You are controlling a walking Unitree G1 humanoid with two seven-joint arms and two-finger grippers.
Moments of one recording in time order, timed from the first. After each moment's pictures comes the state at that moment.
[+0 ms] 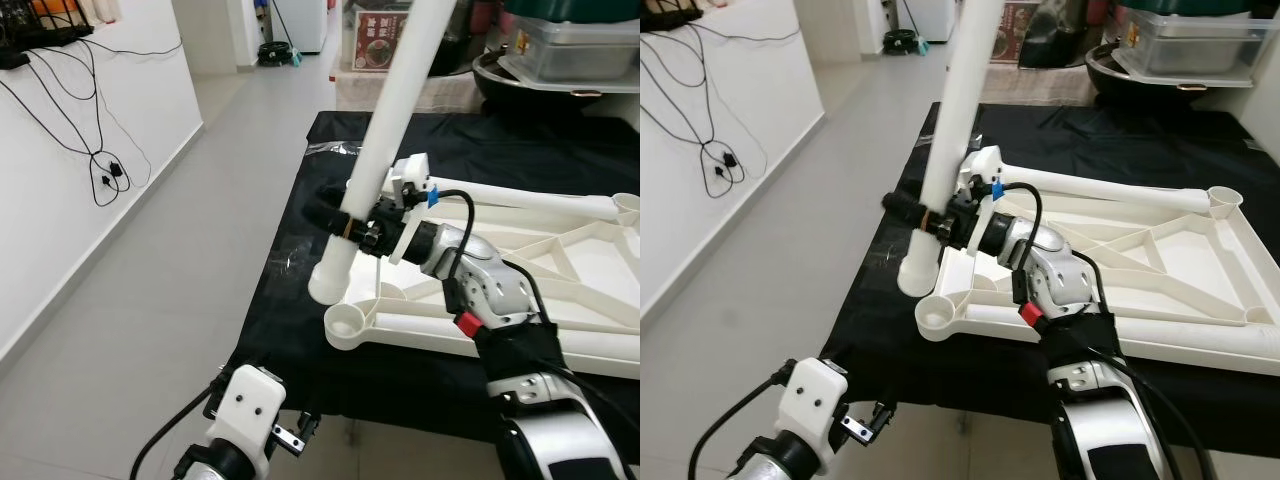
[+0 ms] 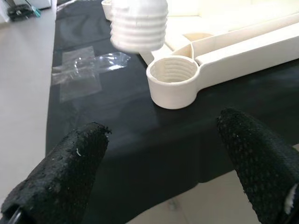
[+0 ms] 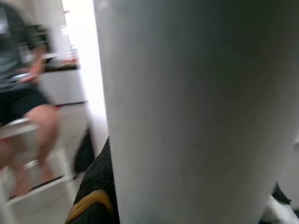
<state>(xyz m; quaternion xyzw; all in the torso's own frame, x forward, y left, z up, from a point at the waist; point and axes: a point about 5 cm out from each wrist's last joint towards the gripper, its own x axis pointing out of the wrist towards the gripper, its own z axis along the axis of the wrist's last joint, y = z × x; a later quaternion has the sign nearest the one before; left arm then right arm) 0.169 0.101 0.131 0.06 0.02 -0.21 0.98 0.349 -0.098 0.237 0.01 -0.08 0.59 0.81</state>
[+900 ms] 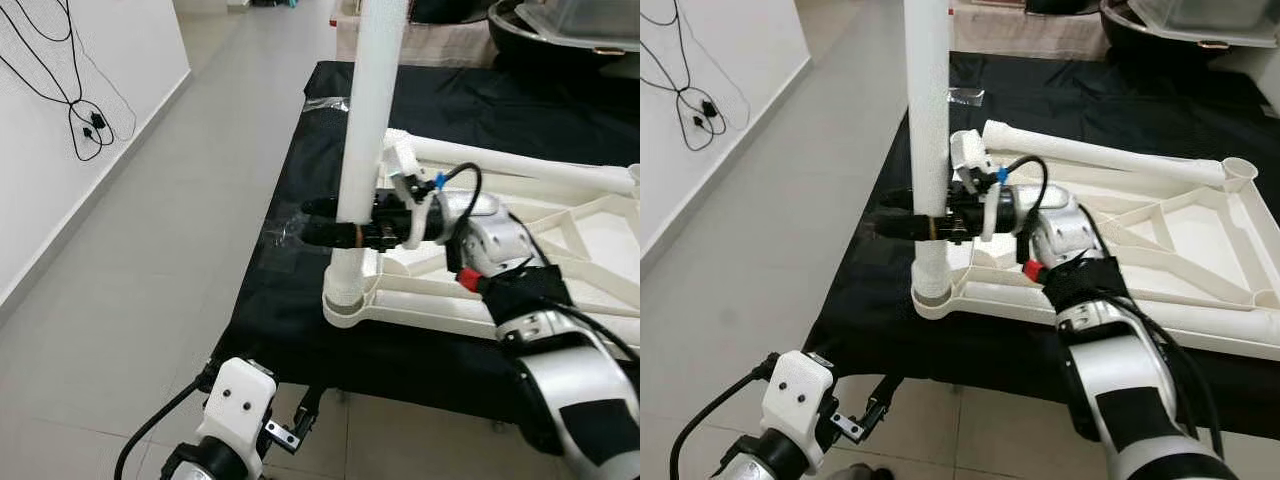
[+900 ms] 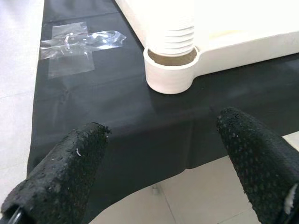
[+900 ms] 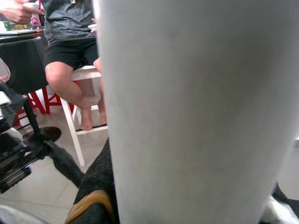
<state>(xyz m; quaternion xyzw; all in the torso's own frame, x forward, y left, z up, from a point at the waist) 0.157 0.102 0.144 0.05 0.02 -0.21 0.98 0.357 -0.121 0.256 -0.07 -0.05 0.70 0.71</state>
